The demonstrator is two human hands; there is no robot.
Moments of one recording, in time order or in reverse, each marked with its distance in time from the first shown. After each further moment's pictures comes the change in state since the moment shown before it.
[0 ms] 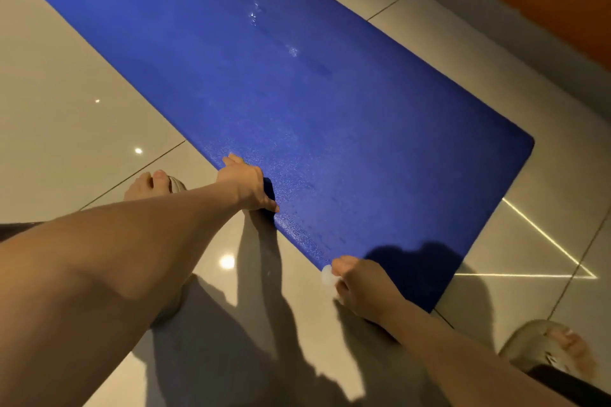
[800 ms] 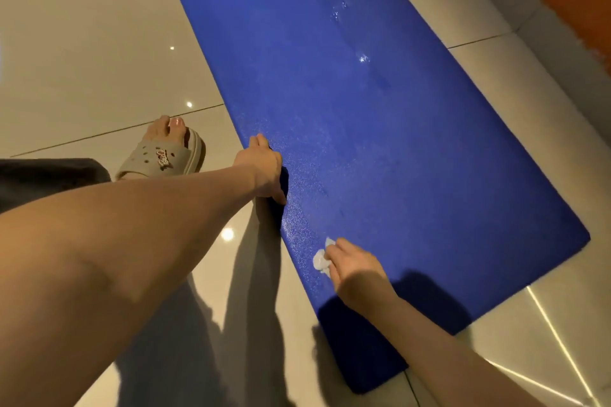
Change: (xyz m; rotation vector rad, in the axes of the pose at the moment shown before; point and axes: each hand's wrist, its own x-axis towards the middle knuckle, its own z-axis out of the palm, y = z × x) left_hand -0.006 0.016 0.007 -0.200 0.089 -0.146; right_hand 0.055 0.040 -0.034 -0.112 -0.043 -0.291
